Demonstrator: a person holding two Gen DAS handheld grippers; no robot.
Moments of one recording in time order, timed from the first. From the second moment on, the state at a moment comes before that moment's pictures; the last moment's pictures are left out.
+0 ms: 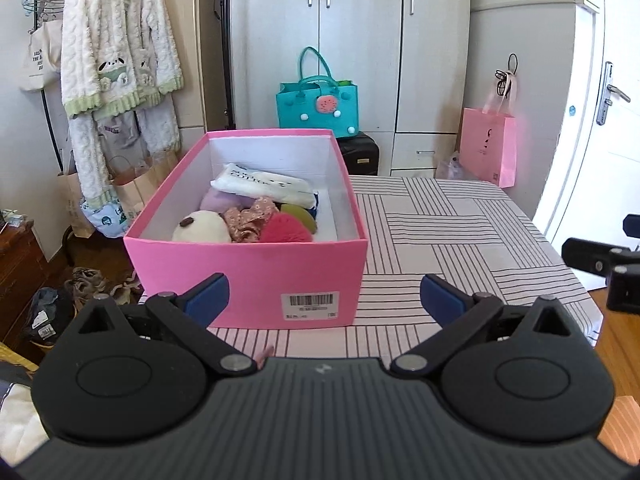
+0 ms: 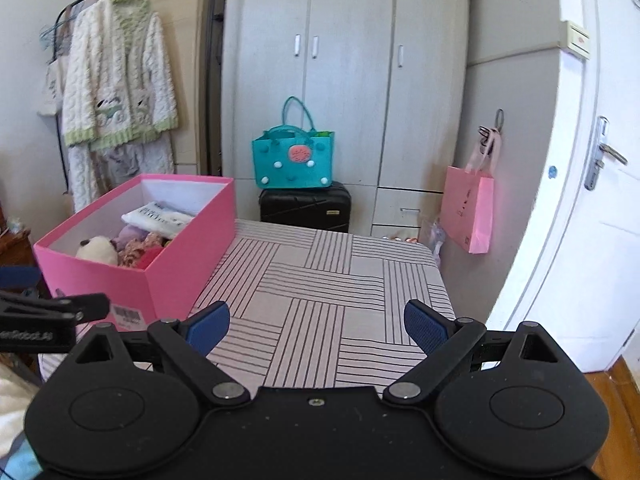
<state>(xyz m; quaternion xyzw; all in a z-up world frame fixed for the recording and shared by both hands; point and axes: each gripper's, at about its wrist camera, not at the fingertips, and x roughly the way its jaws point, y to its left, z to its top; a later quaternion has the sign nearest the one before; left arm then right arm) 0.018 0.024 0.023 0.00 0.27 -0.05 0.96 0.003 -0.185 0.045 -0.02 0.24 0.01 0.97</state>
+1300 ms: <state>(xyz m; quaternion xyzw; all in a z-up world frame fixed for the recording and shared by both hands) 0.018 0.017 0.013 0.02 0.26 -0.03 0.97 -0.003 -0.180 0.028 -0.04 0.20 -0.04 0.98</state>
